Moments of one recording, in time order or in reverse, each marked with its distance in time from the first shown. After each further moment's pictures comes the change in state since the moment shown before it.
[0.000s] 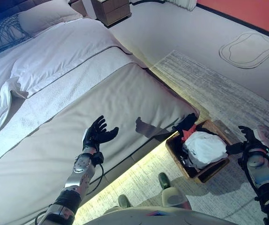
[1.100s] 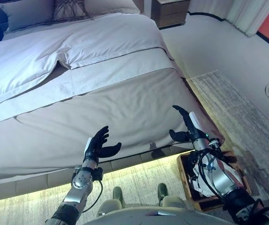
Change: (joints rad) left arm 0.113 0.015 -0.049 0.085 0.366 -0.130 0.042; right arm 0.072 0.206 0.315 -0.397 -0.195 -0.246 -0.115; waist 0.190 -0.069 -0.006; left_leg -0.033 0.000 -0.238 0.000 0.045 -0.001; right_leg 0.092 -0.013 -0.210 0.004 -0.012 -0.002
